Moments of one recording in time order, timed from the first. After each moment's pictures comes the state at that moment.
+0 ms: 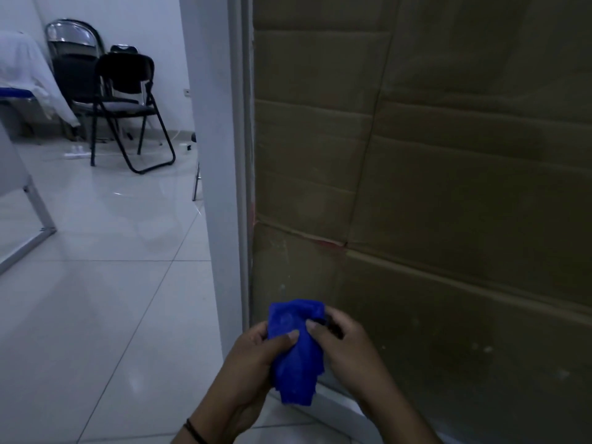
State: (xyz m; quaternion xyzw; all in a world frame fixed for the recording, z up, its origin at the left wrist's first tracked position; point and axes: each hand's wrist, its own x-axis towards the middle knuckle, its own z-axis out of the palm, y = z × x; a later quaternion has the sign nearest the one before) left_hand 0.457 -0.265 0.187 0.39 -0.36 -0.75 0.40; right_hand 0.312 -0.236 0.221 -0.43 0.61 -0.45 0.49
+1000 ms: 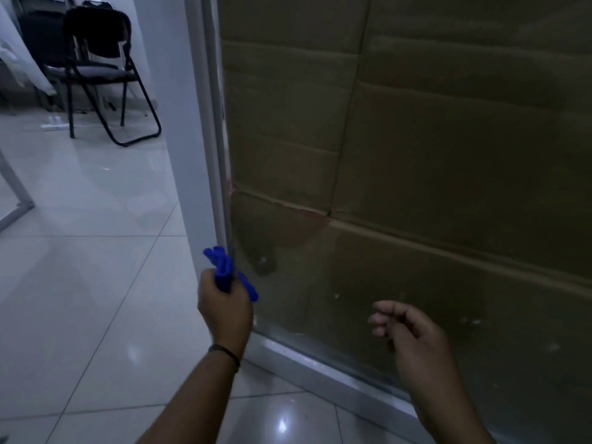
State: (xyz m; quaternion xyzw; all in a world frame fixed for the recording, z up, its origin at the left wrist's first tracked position) left_hand 0.422 -0.334 0.130 0.59 -0.42 -0.27 0.64; right_hand 0.230 -0.203 0.185 -0.36 0.65 -0.59 0.31
